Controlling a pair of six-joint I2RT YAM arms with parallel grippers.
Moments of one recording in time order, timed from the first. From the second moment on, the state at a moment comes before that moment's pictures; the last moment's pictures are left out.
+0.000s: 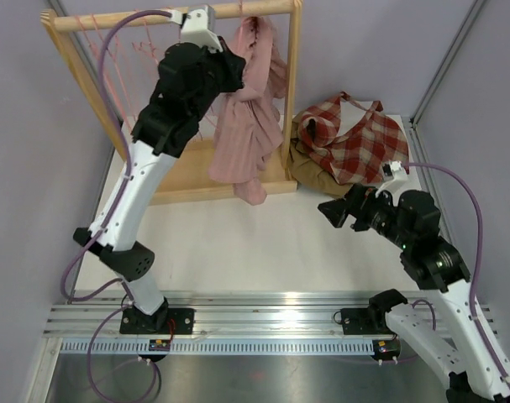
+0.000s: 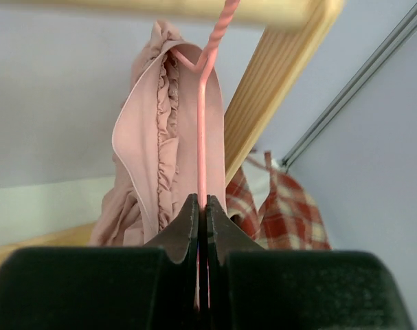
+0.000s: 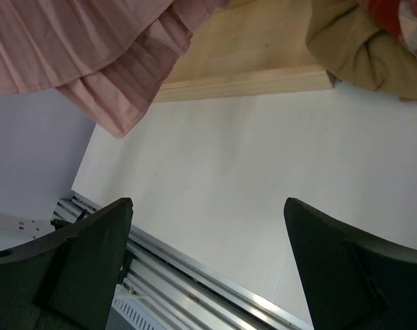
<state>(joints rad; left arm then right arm) -0.59 1.77 2.30 -0.55 -0.20 -0.35 0.38 0.60 0.90 -0.60 -0.22 0.56</state>
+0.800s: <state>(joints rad) -0.61 1.56 2.07 -0.50 -0.25 -0.38 1.15 1.36 1.51 -0.27 0.06 0.42</state>
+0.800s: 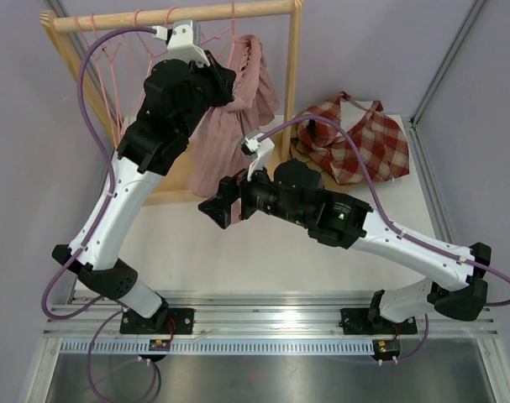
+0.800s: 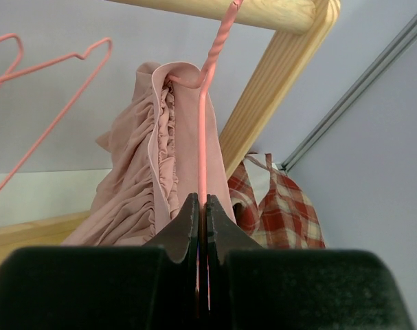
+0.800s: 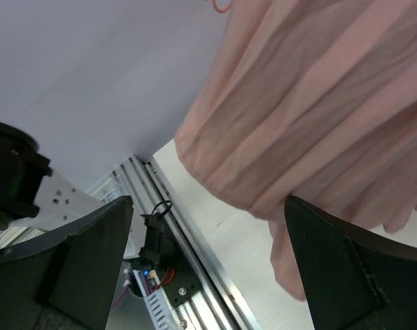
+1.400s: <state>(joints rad) -0.65 1.42 1.86 -0.44 -0.19 -0.43 1.22 1.48 1.54 -0.13 0.61 0.23</state>
